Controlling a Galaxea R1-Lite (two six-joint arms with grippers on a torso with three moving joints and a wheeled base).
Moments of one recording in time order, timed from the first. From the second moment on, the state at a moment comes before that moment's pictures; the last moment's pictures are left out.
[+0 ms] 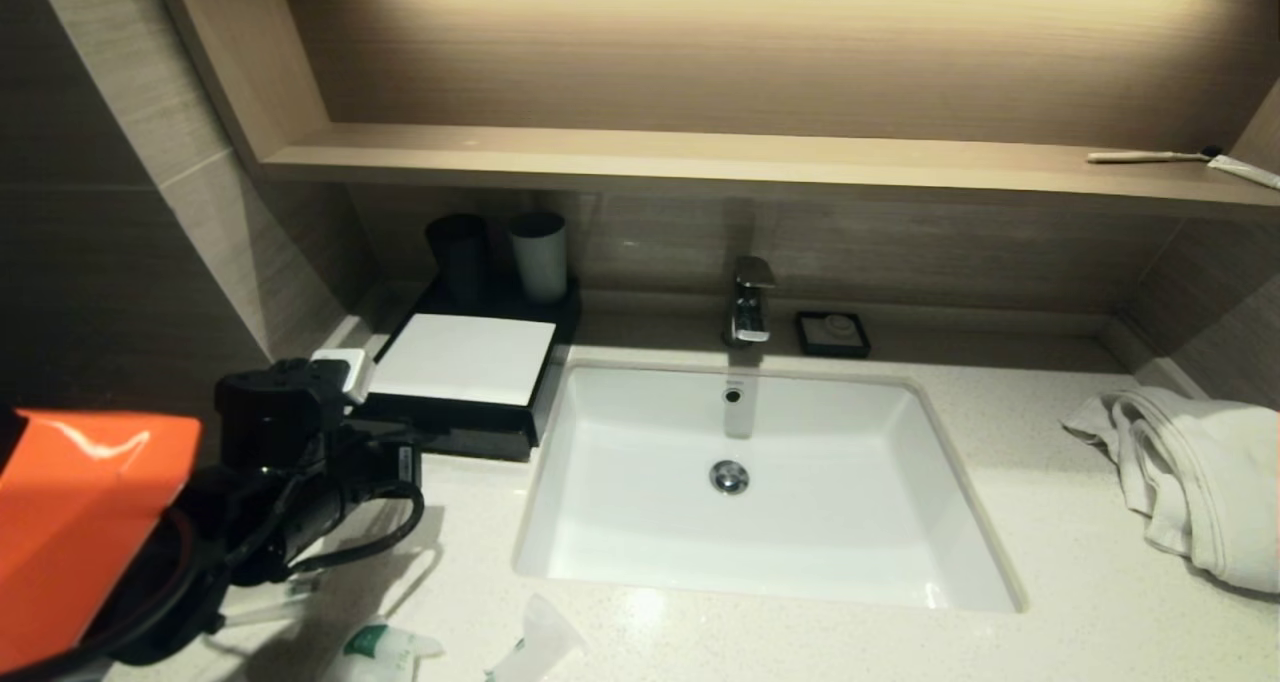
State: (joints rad) left arm -0.24 1.83 -0.51 -0.90 0.21 -0.07; right arm 0.00 0.00 0.00 0.00 0.00 0.00
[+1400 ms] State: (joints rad) left arm -0.27 1.91 -0.61 -0.90 0.23 -0.14; right arm 0.00 0.00 0.00 0.00 0.00 0.00
